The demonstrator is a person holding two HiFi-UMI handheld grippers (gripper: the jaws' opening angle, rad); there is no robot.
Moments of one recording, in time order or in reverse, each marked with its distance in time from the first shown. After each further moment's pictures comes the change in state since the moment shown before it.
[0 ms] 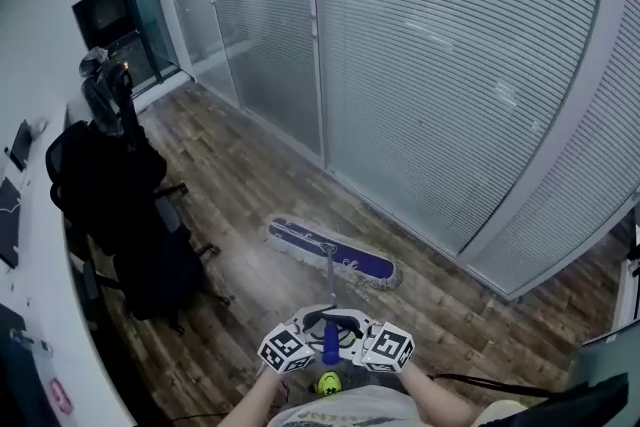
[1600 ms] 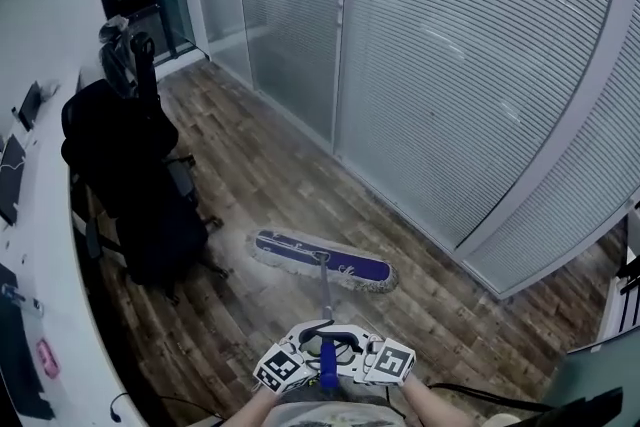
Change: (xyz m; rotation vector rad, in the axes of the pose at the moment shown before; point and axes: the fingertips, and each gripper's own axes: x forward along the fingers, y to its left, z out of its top) left arm -0.097 -0.118 -0.033 -0.020 -0.088 0.097; right arm 0.013 0.162 -0.014 -0.081 -0.001 0.137
